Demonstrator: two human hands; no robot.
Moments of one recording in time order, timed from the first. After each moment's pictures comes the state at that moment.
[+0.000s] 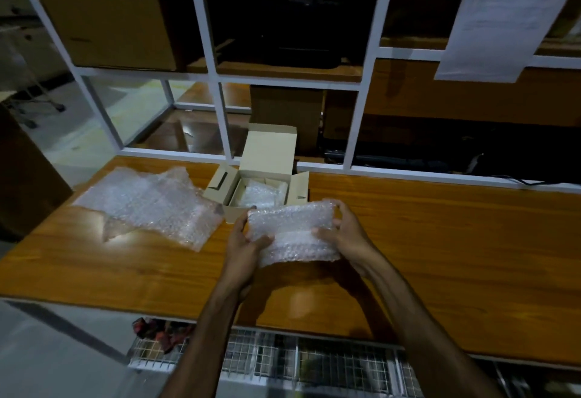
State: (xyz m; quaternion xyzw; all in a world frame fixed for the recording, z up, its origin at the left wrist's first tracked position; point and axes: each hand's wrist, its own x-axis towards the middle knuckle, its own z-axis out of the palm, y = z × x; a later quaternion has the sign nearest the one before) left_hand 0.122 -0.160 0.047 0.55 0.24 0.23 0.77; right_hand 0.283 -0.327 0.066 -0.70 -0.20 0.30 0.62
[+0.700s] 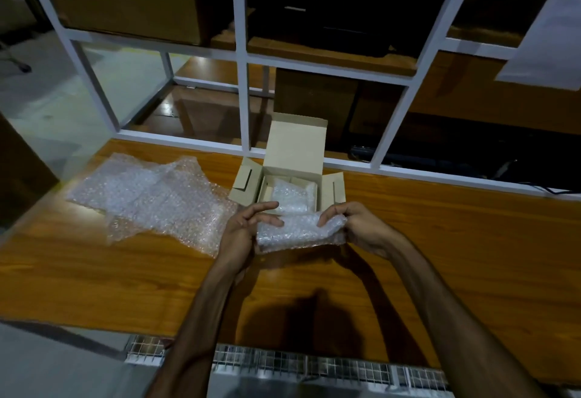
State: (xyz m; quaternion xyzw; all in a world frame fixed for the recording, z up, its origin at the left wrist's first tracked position) left_hand 0.128 -0.026 0.038 0.60 0.24 0.20 0.74; right_hand 0.305 -0.216 0.084 -0.72 -0.23 0.41 0.51
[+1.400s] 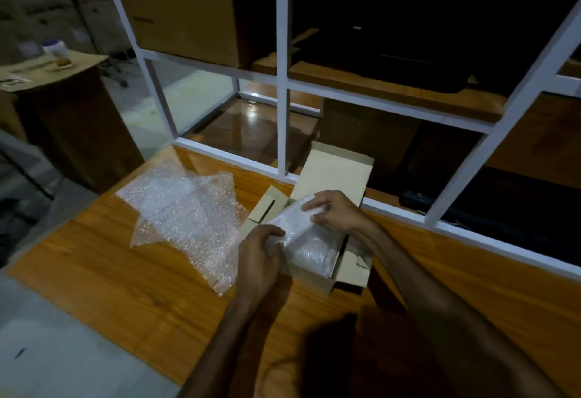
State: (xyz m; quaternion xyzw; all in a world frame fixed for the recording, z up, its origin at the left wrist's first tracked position) left_hand 0.210 -0.033 0.020 0.77 0.36 0.38 0.37; right_hand 0.431 -0.071 0.065 -0.76 -0.44 0.33 0.34
